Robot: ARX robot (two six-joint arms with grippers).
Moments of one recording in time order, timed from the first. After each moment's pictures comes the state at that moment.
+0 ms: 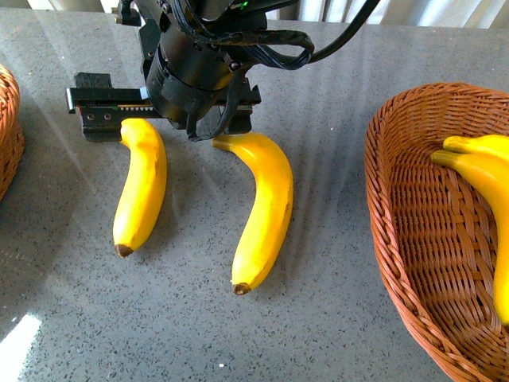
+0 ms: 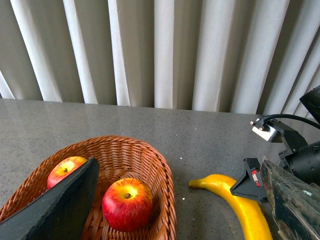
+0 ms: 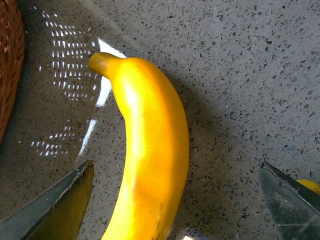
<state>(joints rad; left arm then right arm) 0.00 0.02 0.01 0.00 0.00 -0.01 0.74 2.33 1.63 -0.20 -0.10 0.32</state>
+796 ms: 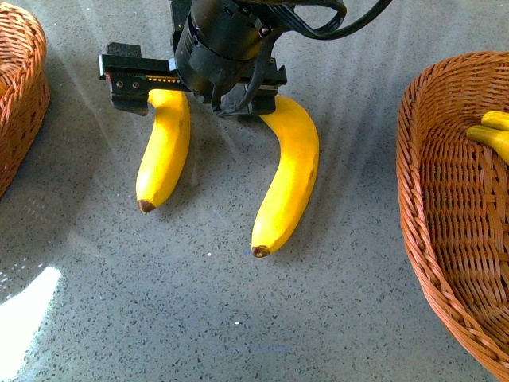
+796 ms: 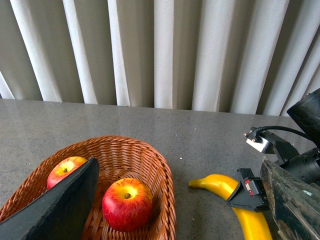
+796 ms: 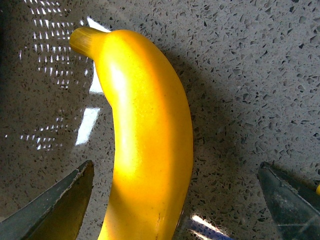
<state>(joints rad) 0.00 0.02 0.01 0.00 0.00 -0.01 0.74 2.39 1.69 -0.26 -0.12 0.35</state>
